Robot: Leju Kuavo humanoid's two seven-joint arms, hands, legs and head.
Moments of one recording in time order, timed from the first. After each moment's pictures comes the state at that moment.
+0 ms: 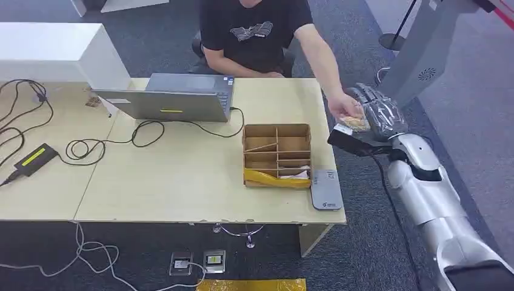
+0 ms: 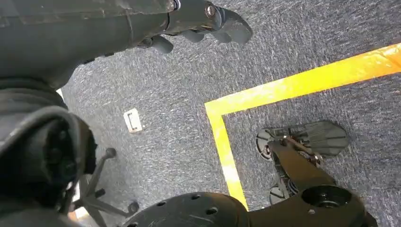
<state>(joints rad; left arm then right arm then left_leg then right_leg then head) -0.18 0.18 -1.46 -0.17 1.13 0.18 0.01 -0.78 -0.25 0.44 -0.66 0.77 -0.18 -0.28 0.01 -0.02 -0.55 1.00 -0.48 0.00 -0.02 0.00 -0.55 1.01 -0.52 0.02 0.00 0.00</state>
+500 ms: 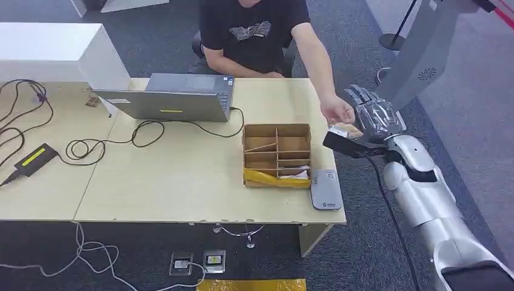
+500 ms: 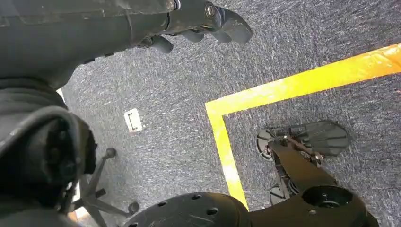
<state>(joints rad) -0.18 0.18 -1.46 -0.17 1.13 0.18 0.01 -0.77 -0.24 0.46 -0.67 0.77 -0.18 -0.28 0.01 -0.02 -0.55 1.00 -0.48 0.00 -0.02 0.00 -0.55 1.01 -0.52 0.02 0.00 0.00</state>
